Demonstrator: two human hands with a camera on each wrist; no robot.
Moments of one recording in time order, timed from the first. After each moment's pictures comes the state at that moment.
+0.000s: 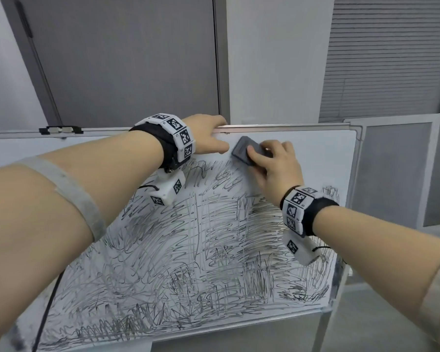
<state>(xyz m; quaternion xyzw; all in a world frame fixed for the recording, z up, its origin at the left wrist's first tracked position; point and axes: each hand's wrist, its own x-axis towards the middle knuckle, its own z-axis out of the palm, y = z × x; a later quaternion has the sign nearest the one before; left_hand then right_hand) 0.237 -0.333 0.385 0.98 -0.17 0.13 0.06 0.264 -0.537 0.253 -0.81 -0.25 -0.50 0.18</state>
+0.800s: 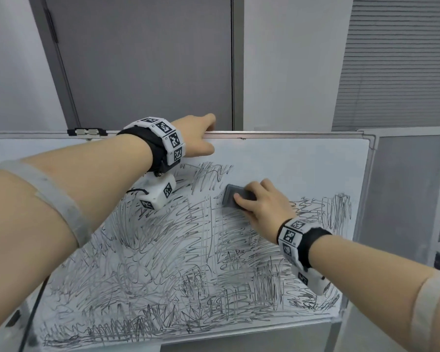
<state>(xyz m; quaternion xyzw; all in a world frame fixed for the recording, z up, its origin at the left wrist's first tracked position) 0.234 -0.269 0.394 0.98 -0.13 0.16 0.02 0.257 -0.491 0.205 -0.82 -0.39 -0.41 0.06</state>
